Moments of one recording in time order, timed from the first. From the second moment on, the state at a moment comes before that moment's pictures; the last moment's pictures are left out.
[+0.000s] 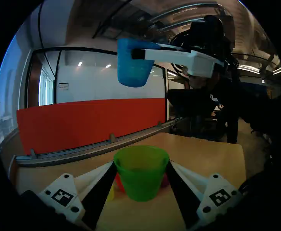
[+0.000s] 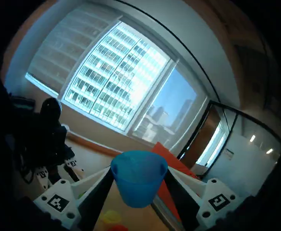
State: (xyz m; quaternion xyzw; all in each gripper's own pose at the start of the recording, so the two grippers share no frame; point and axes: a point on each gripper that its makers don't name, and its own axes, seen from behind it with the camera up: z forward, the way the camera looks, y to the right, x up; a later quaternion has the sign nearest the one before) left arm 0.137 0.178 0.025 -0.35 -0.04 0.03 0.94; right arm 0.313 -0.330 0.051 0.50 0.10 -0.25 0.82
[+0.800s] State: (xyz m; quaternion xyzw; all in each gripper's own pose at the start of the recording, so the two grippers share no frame) left arm 0.143 0.173 0.029 -0.34 -0.04 0.03 0.94; right arm 0.325 -0.346 0.028 0.54 0.01 -0.06 0.84
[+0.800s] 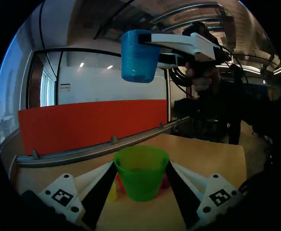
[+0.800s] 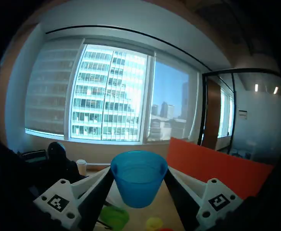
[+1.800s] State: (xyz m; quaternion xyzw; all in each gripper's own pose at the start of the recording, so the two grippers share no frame) left arm 0.136 0.158 0.041 -0.32 -0.04 0.03 0.94; right arm 0.303 -0.286 0.039 0.50 0.00 -0.08 0.86
